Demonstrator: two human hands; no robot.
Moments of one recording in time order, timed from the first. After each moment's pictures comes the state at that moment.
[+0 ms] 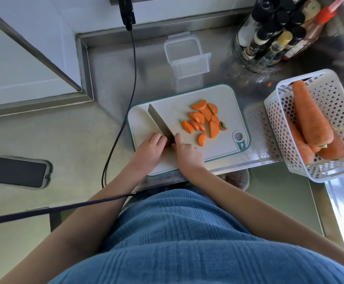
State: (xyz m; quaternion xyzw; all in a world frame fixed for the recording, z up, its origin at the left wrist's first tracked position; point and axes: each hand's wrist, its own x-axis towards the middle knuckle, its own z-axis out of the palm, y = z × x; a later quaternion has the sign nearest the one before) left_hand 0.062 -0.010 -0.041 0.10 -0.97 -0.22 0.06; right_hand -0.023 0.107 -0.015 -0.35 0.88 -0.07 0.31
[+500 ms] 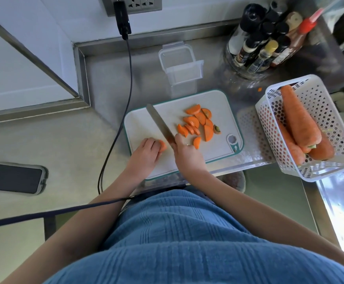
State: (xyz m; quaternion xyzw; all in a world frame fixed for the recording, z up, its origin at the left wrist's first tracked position) left_hand 0.068 -0.004 -0.040 0.12 -0.97 -0.19 0.07; right_hand -0.028 0.117 0.015 -0.34 0.89 -0.13 0.28
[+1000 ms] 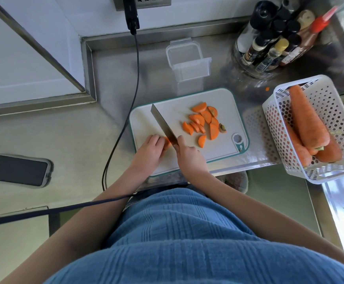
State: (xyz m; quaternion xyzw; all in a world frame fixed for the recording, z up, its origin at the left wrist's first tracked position) left_hand 0.068 -0.003 -0.039 0.14 -0.96 -0.22 0.04; right_hand -0.018 0.117 -0.001 -0.33 0.89 -0.12 0.30
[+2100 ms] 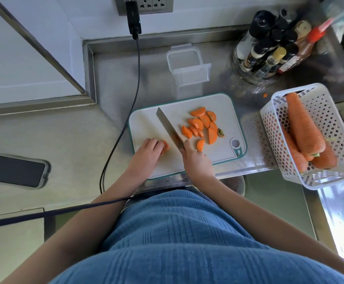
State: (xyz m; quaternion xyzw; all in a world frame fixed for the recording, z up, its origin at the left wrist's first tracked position) left_hand 0.074 -0.004 -0.040 0.13 -0.97 -0.20 0.05; right_hand -0.029 0.133 0.006 -0.33 0.89 -0.11 0.29
